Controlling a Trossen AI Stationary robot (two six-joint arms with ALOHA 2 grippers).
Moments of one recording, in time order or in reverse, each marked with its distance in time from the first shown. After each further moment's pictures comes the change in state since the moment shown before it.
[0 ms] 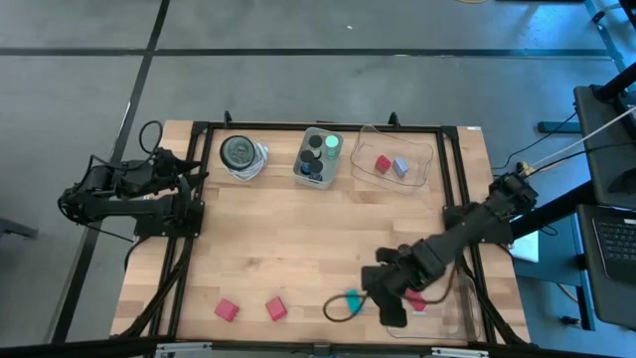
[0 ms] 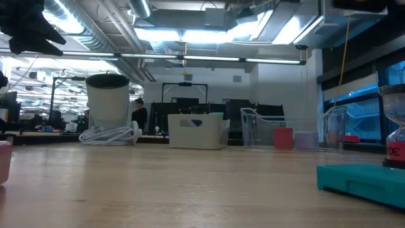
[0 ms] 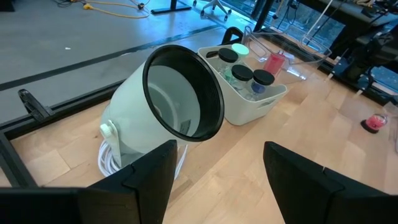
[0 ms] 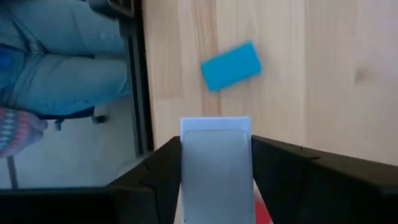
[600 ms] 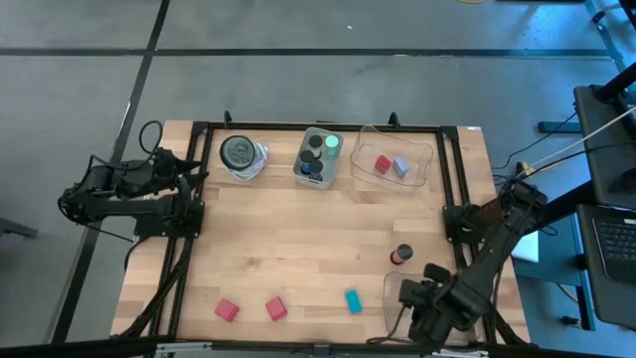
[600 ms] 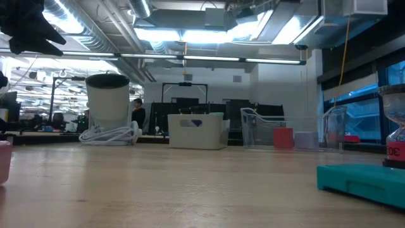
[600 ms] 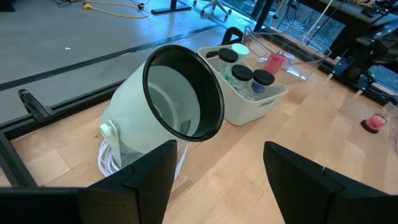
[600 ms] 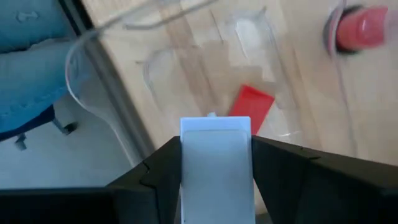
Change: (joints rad) left arm 0.000 0.000 0.000 0.000 0.000 0.000; right arm 0.300 0.000 -0.005 -0.244 0.112 0.583
